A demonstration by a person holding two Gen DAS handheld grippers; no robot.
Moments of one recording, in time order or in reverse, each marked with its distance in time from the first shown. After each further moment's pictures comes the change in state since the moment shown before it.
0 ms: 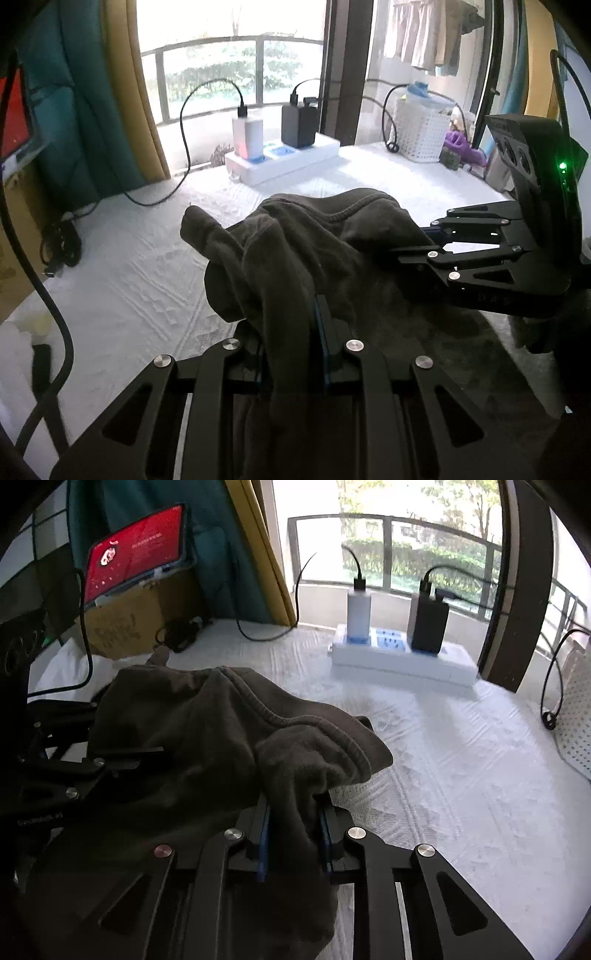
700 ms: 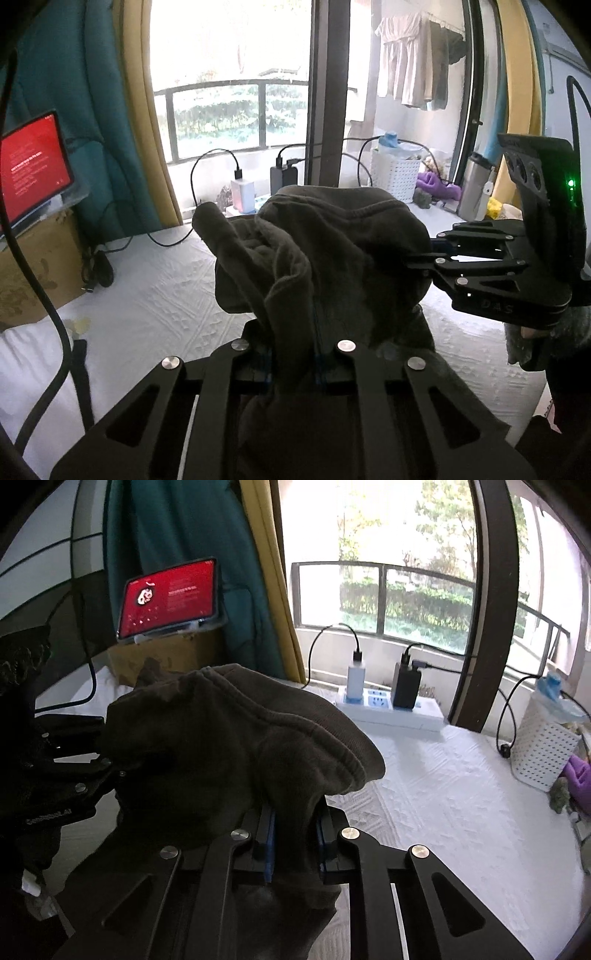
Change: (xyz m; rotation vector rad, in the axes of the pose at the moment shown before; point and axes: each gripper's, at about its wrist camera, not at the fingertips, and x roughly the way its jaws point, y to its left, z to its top) left arm -0.084 -0.034 -0.006 0.007 -0.168 0.029; right arm -0.100 0.033 -0.011 -0.037 -0.172 -0.032
